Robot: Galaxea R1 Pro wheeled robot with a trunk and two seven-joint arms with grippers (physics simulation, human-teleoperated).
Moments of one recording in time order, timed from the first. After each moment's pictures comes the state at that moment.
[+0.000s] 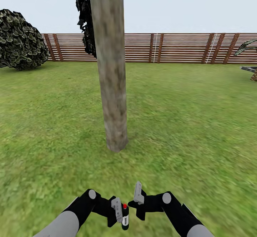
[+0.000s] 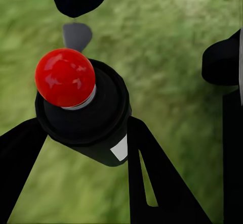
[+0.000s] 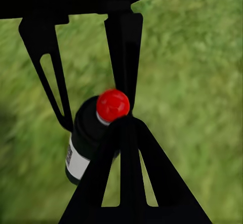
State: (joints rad) left arm -0.64 -0.14 0.16 -0.36 -1.01 -0.22 -1.01; right arm -0.50 0.06 0.23 -0.65 0.58 -0.25 0.88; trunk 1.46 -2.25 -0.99
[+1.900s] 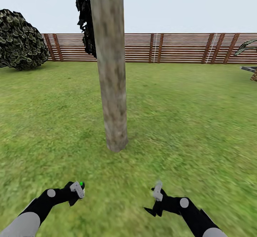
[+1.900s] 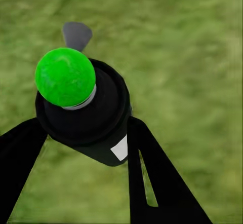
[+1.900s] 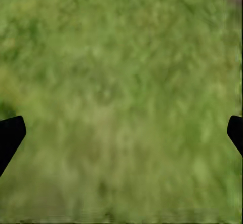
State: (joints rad) left arm -0.63 0.15 0.39 -0.40 -1.01 -0.22 -0.64; right arm -0.50 -0.04 0.07 -0.54 0.57 -0.24 0.69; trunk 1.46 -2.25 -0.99
